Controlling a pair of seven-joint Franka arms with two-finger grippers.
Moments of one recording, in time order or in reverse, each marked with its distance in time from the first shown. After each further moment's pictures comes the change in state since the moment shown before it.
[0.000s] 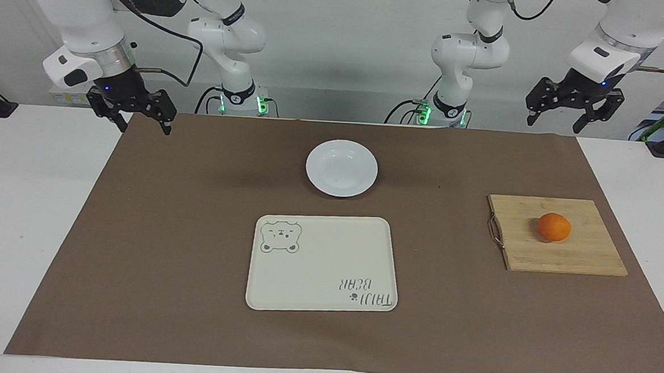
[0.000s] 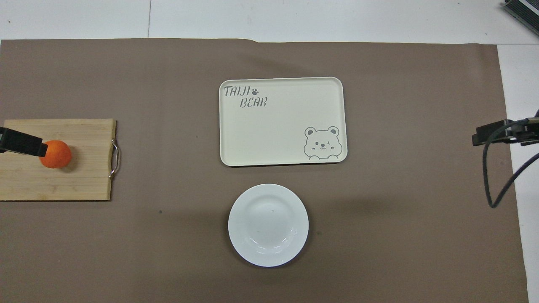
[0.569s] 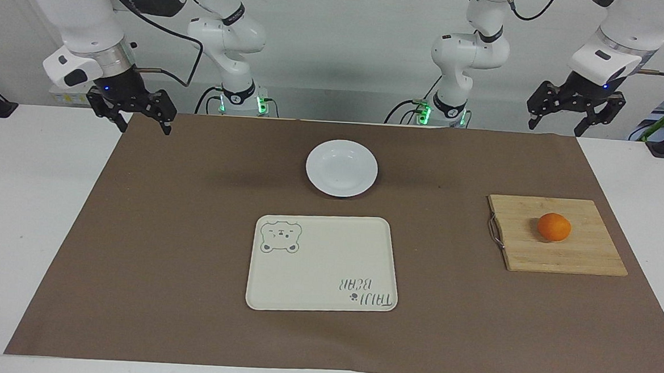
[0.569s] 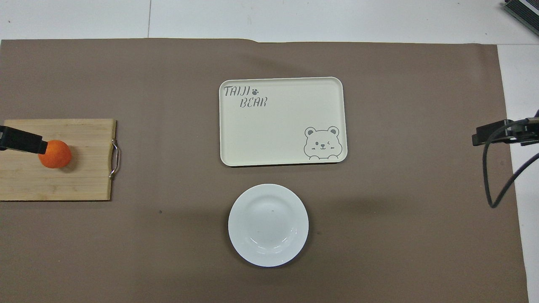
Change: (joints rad) left arm 0.010 -0.010 0.006 -0.032 0.000 0.051 0.003; right arm 0.000 0.000 0.000 0.000 0.000 0.000 0.000
